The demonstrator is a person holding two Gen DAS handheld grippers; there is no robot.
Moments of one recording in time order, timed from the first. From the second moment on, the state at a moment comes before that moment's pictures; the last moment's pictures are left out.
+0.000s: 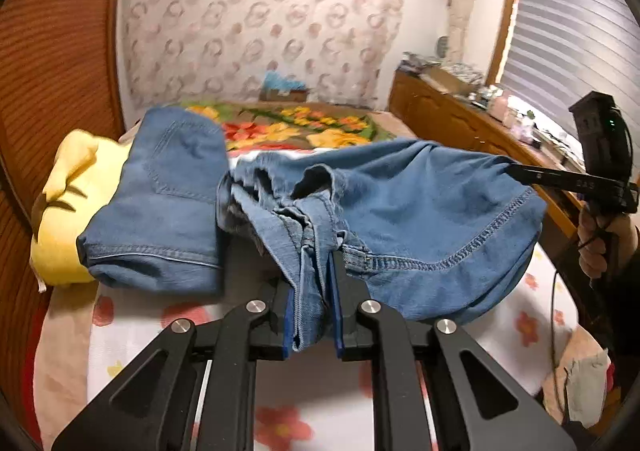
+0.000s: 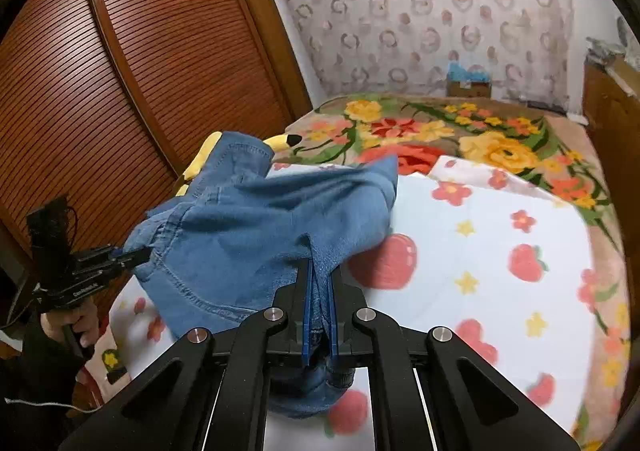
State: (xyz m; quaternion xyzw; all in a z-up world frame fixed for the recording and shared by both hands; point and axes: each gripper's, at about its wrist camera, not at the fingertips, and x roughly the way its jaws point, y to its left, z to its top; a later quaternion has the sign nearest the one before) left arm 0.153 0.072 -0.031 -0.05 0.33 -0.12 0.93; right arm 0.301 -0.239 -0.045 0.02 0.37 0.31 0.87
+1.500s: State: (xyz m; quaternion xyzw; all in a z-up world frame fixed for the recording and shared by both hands) left arm 0.220 -0.023 -0.064 0.01 0.38 -0.17 0.91; right arm 0.349 -0.267 -0.112 0.05 0.45 0.26 0.86
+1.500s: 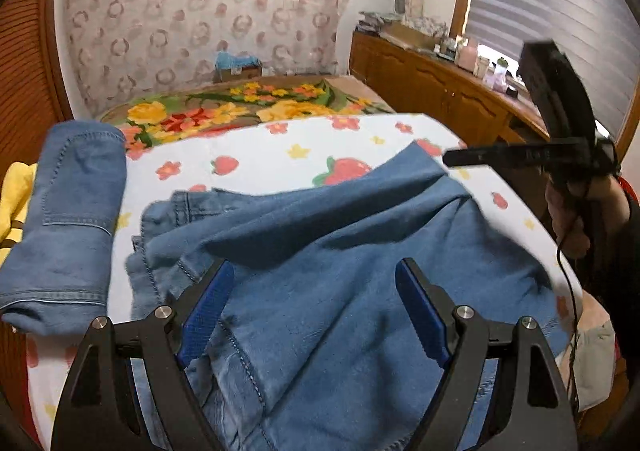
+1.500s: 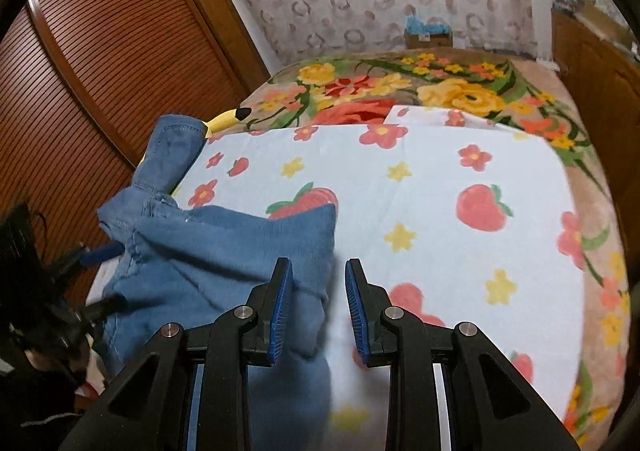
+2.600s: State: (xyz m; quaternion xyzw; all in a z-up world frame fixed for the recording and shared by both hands) left arm 0.217 -0.010 -0.100 0.01 0.39 -0.17 0.90; right arm 0.382 -0.215 -0.093 -0.01 0.38 0.28 0.88
